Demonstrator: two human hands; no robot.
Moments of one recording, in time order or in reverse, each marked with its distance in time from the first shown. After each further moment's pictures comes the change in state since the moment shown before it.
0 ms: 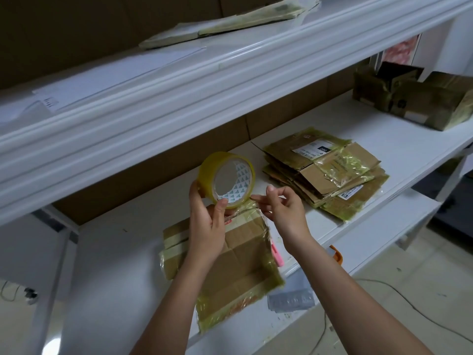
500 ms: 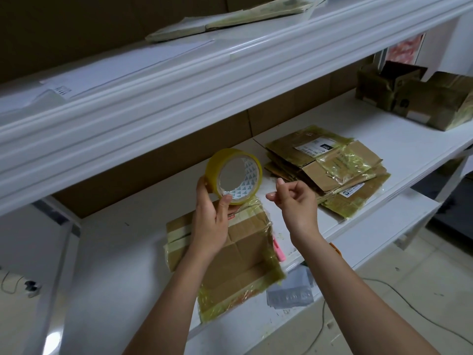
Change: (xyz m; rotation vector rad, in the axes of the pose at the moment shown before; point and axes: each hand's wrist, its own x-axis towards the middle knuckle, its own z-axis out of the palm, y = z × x) left_hand -0.002 0.002 -0.002 0.001 -0.094 0.002; right_hand 0.009 0.008 -0.010 -0.012 0.142 -0.089
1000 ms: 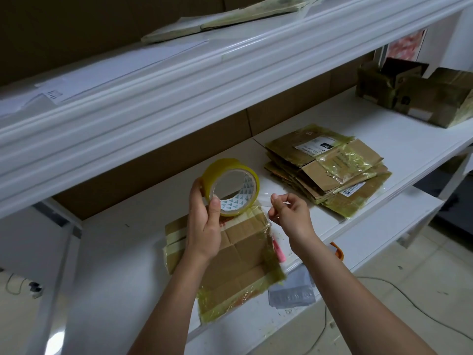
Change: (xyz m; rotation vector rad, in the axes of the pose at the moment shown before) left_hand -0.003 -0.013 -0.004 0.034 0.085 0.059; right_hand 0.001 0.017 -0.006 -0.032 -0.115 0.195
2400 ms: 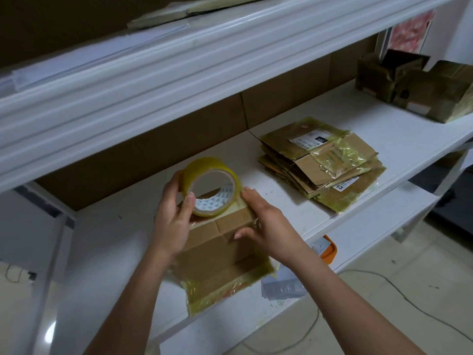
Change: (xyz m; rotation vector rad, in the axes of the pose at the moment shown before) left_hand 0.000 0.000 -0.036 -0.025 -0.070 -0.065; right_hand -0.019 0.009 -0.012 -0.742 -0.443 -0.567
